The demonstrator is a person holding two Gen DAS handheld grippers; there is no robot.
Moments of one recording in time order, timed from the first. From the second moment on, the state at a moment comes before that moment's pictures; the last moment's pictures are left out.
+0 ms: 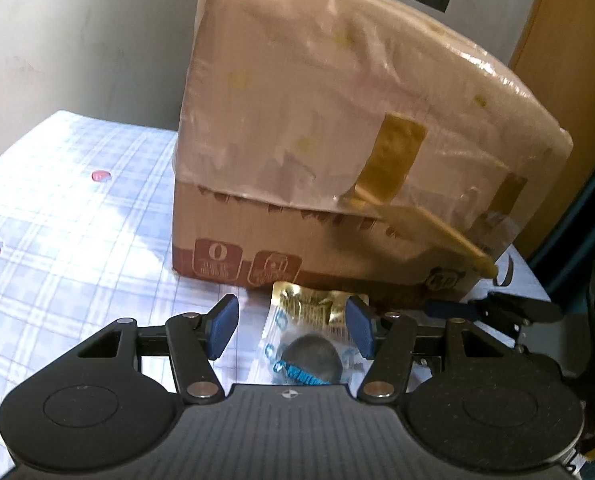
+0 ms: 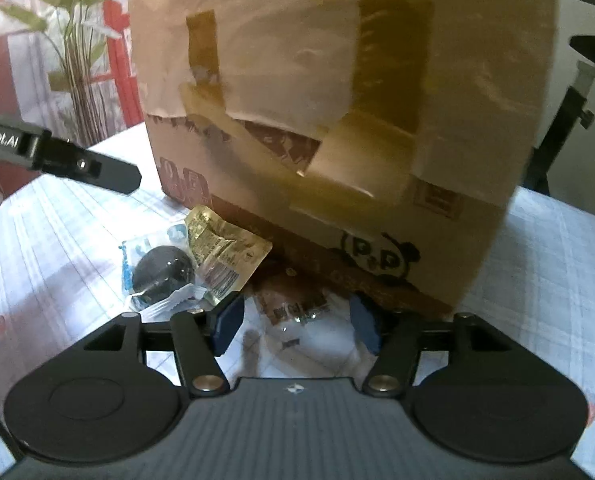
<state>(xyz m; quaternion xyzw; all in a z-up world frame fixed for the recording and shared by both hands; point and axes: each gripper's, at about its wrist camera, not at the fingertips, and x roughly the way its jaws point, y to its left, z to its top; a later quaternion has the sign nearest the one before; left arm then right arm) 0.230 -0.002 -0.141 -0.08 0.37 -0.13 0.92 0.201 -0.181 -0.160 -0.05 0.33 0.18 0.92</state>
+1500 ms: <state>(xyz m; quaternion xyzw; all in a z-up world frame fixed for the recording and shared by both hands) 0.214 -0.011 -0.148 -0.07 0.40 -0.17 0.90 0.157 -0.170 -0.174 -0.06 0.33 0.17 0.93</state>
